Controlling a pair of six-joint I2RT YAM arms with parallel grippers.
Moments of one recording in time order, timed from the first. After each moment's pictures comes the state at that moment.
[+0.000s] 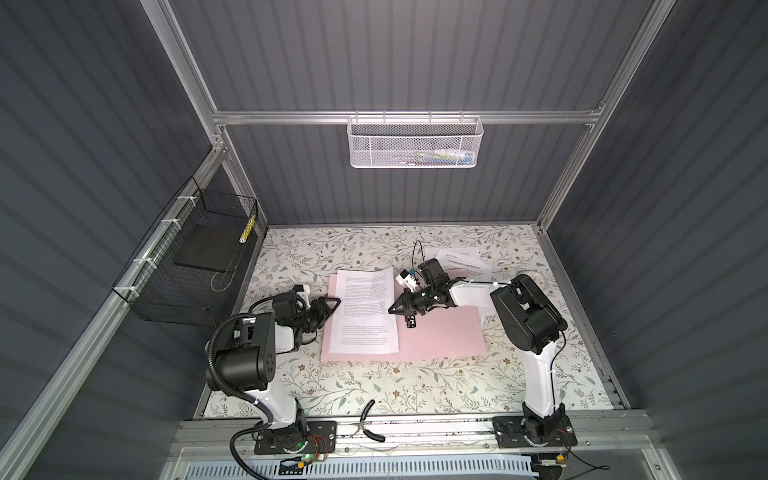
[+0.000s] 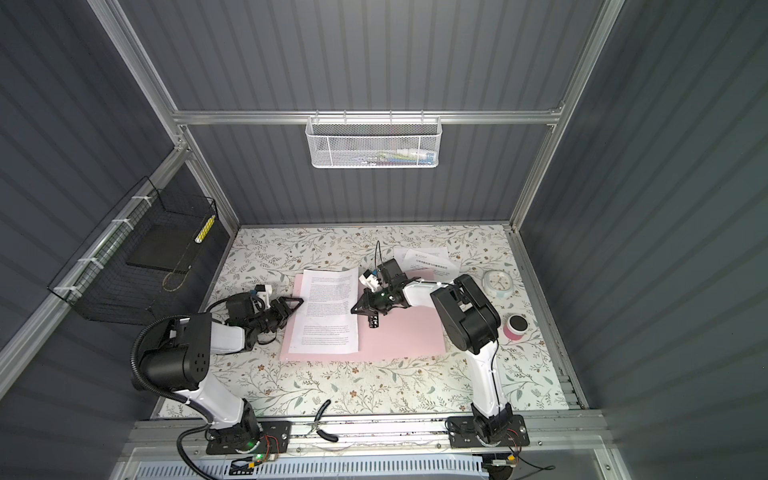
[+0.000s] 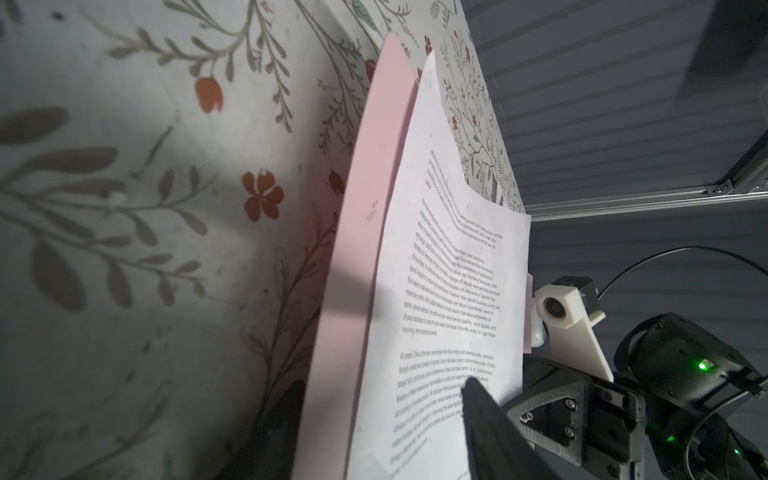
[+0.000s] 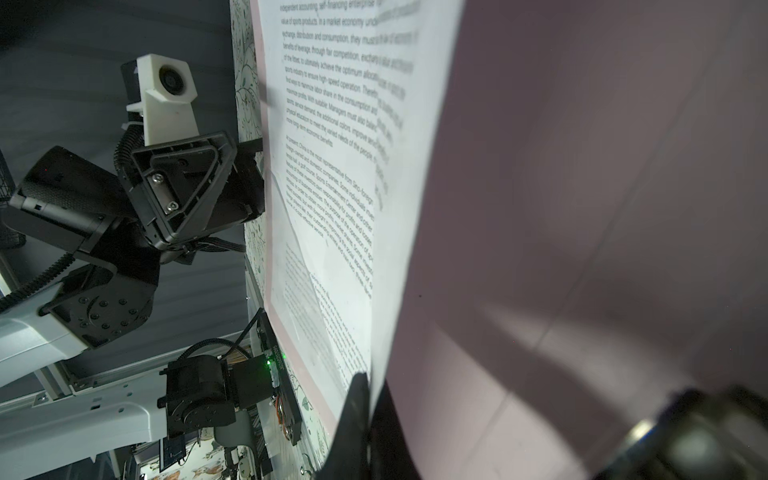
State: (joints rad) left arm 0.10 1.68 0.46 0.58 0.74 -0.74; right arm 0.58 2.10 1.26 -0.07 -0.85 0.63
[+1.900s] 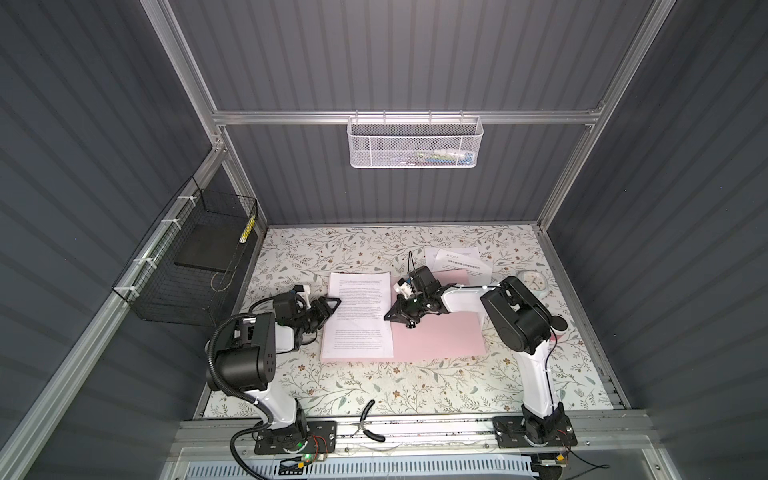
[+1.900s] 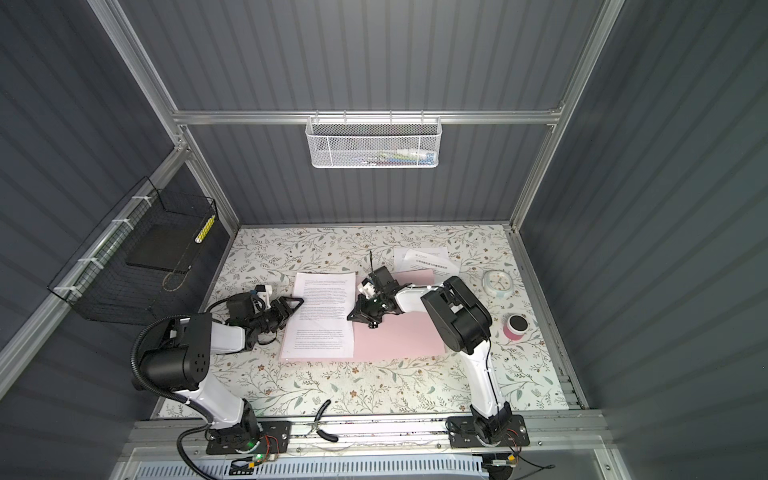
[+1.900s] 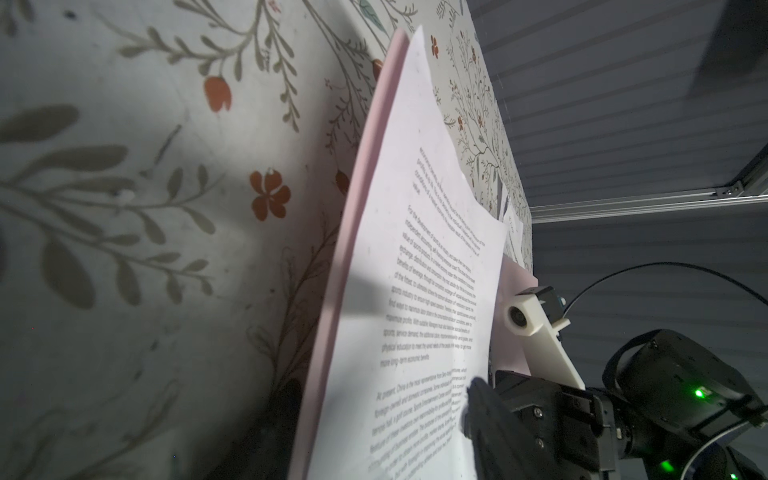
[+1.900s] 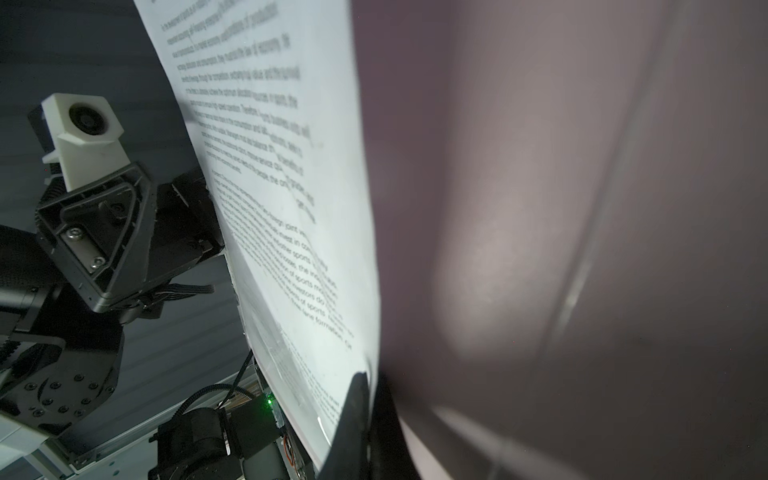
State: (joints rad) left arm 0.09 1.68 0.47 0.57 0.72 -0.74; right arm 0.65 2.15 1.25 -0.03 -0.73 0.83
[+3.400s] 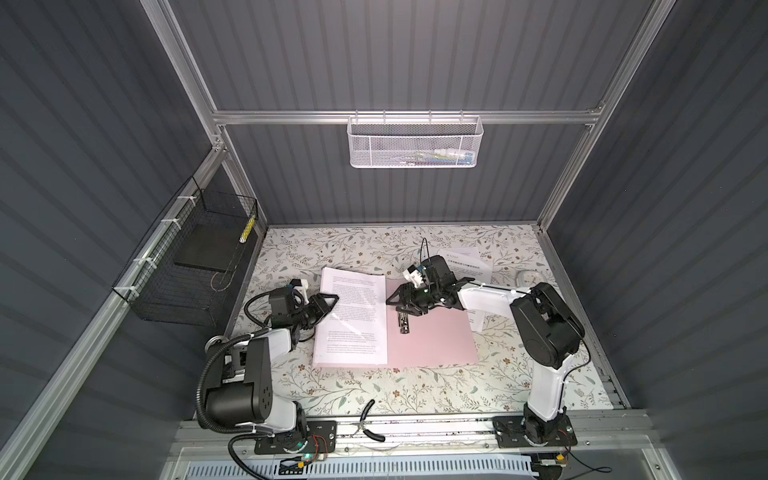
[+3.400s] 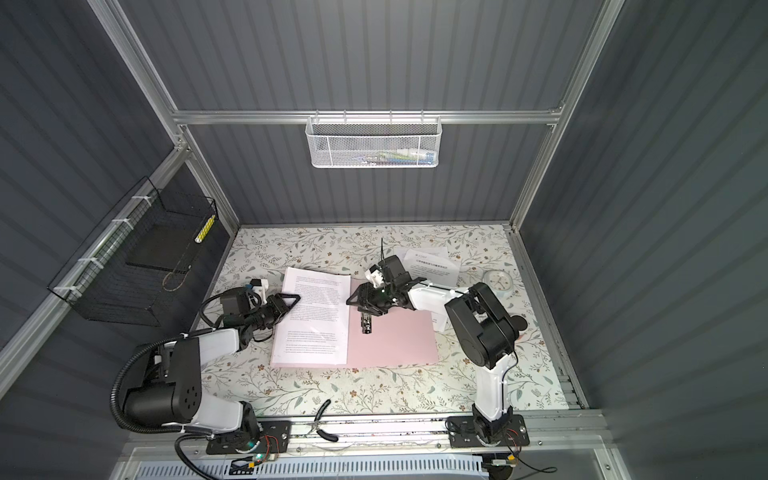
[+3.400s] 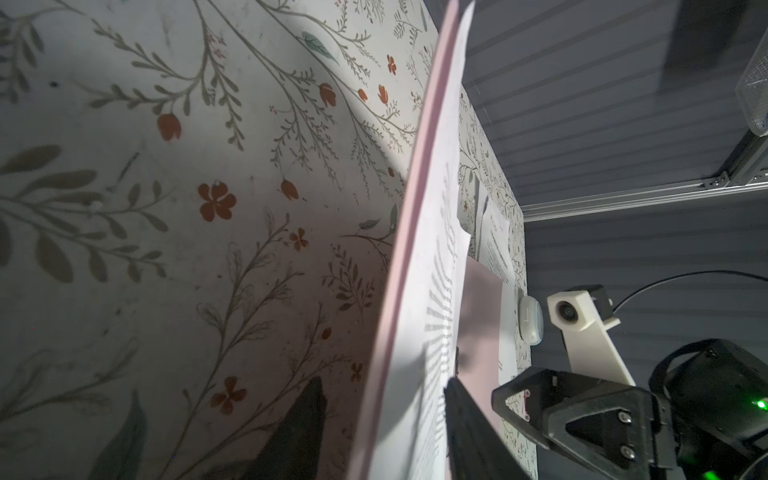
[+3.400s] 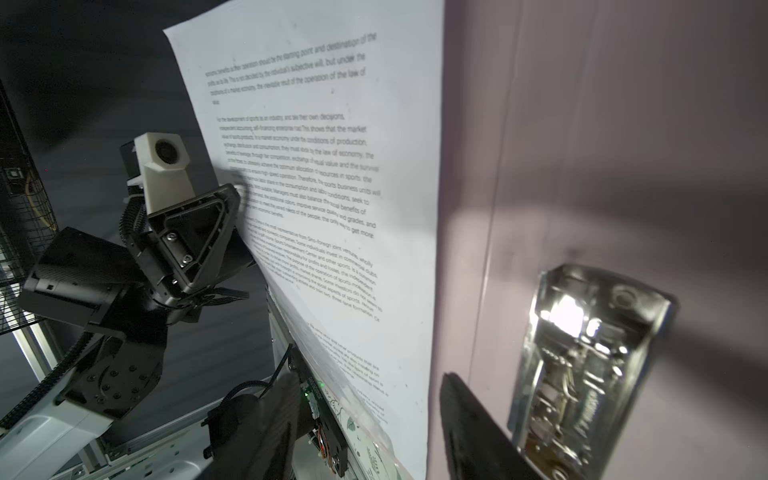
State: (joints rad) left arm 0.08 1.44 0.49 0.34 0.69 -0.71; right arm 0.60 1.93 1.17 -0.05 -0.71 0.85
